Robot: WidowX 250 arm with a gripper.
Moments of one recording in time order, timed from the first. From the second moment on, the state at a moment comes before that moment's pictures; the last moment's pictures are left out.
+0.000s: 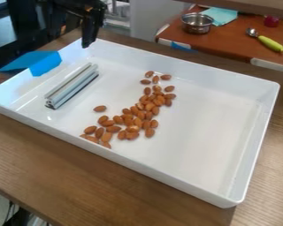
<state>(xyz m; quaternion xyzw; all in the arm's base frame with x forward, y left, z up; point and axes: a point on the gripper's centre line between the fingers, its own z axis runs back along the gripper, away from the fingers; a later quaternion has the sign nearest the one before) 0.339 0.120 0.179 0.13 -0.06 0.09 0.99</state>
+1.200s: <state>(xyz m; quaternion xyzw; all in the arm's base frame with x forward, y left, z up) 0.353 0.121 0.137 0.05 -0.08 0.07 0.99</state>
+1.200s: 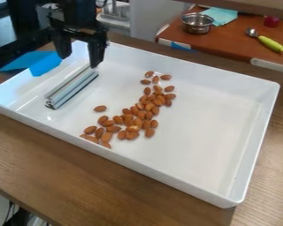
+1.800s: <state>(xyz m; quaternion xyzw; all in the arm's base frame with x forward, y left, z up) 0.349 0.132 0.116 0.07 -0.05 0.06 0.99</state>
